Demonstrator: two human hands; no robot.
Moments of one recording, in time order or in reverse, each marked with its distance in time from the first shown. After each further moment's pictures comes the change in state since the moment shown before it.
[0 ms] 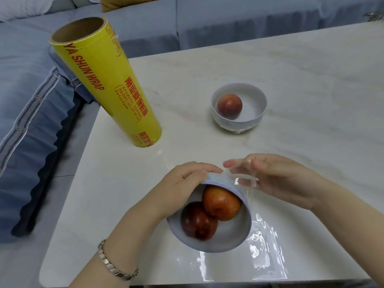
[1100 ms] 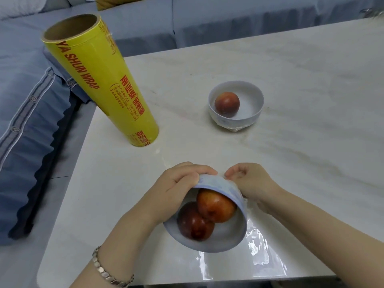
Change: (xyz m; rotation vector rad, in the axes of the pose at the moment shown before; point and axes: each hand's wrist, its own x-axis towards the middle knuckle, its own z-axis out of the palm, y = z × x) left_hand -0.007 -0.012 -0.003 -0.018 0.017 0.105; right_hand 0.032 0.032 0.026 -0.332 0.658 0.126
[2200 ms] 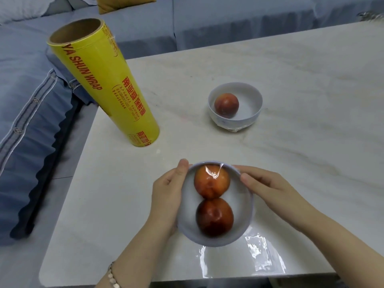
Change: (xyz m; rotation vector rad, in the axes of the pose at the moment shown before) left_hand -0.005 0.001 0.031 -0.408 0.611 -0.400; right_hand -0.037 0.011 -0.031 0.037 -0.237 -0.377
